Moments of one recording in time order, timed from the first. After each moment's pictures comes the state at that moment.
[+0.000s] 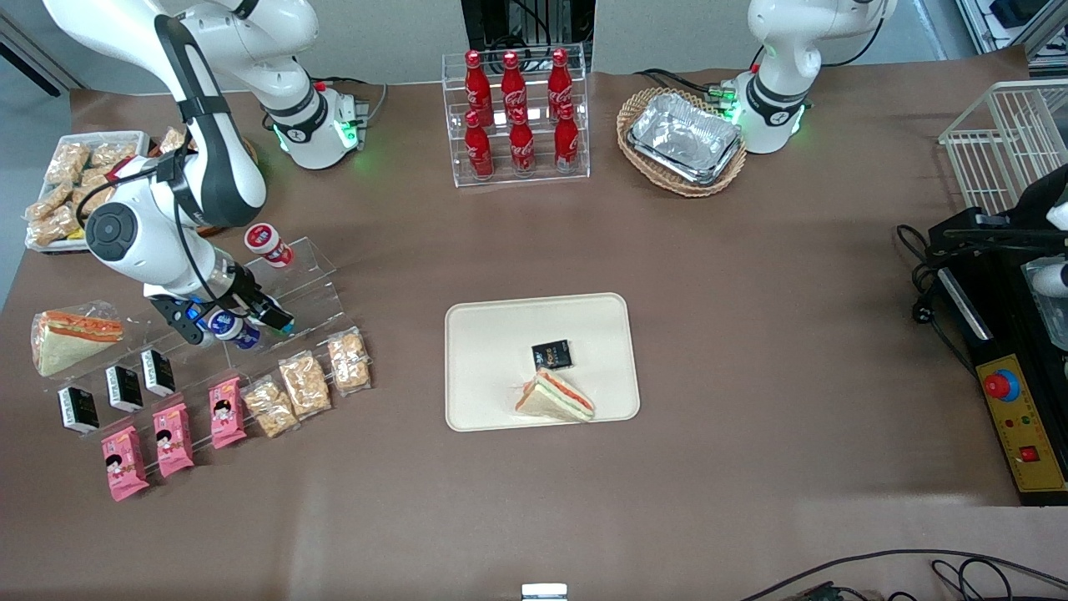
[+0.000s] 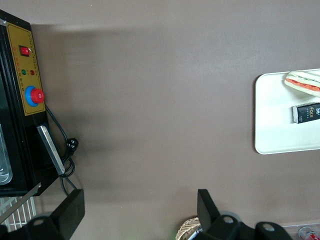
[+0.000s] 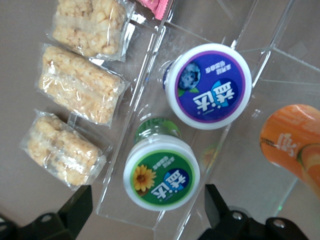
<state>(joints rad) 0.19 0.03 -0.15 -2.31 0.08 2.25 0.74</state>
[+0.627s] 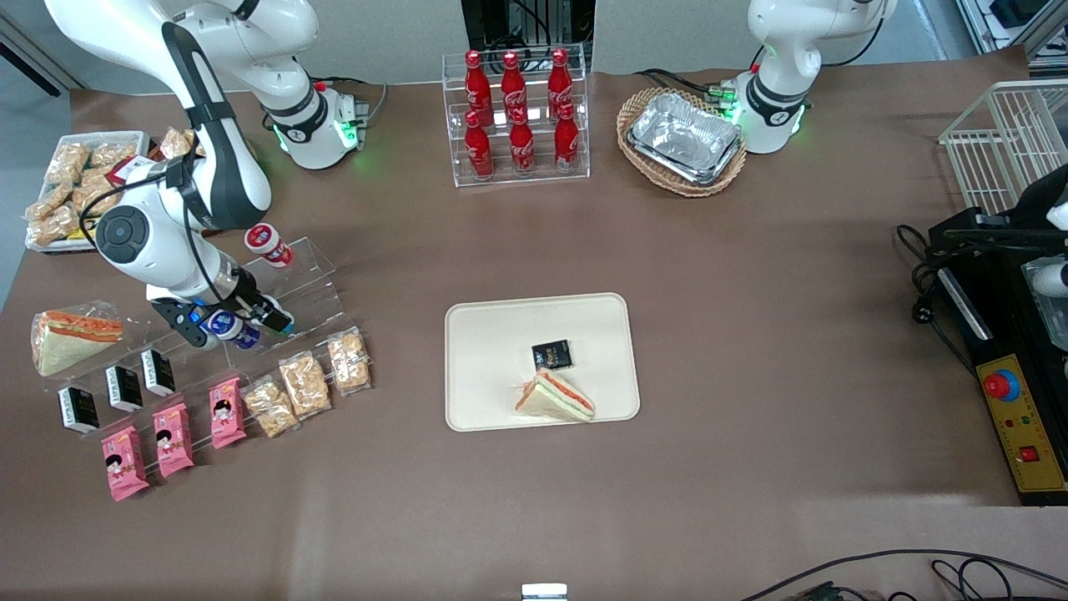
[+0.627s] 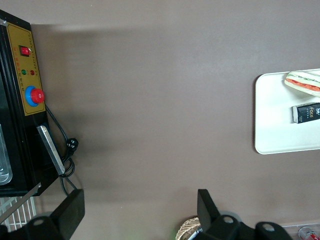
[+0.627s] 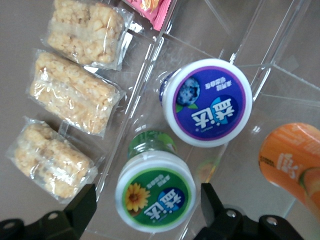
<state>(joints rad) 0.19 0.04 -0.15 -2.32 0.03 2.29 0.74</state>
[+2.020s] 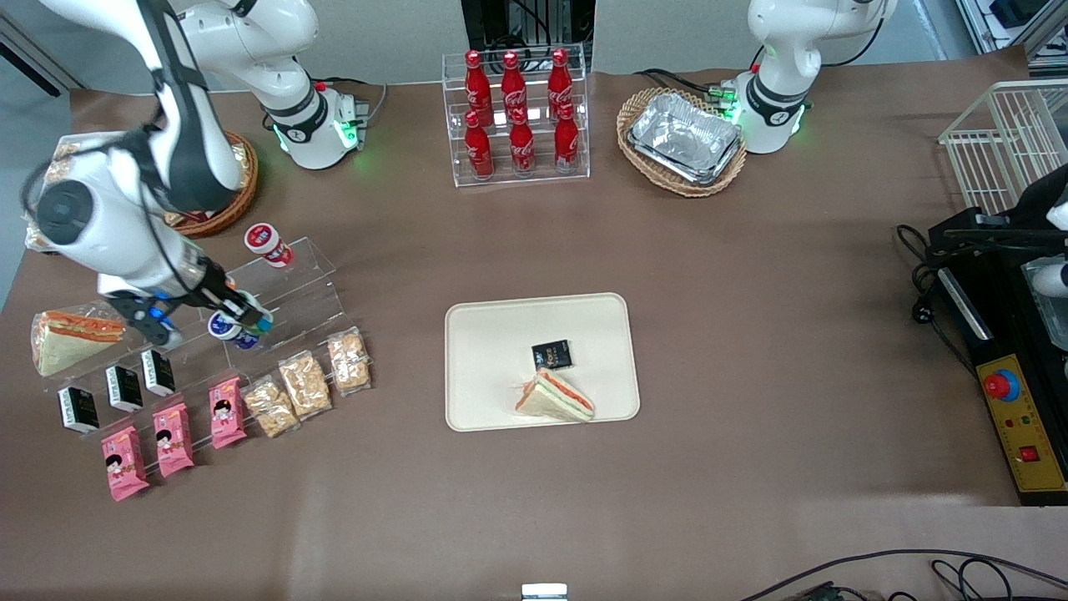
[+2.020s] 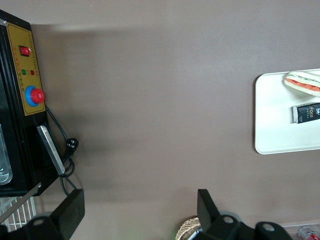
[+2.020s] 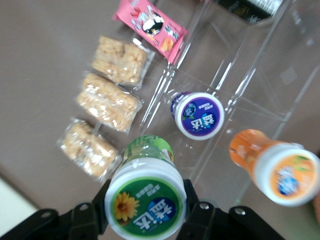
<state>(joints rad) 0.19 -0.03 -0.15 -2.14 0.00 2.05 0.72</state>
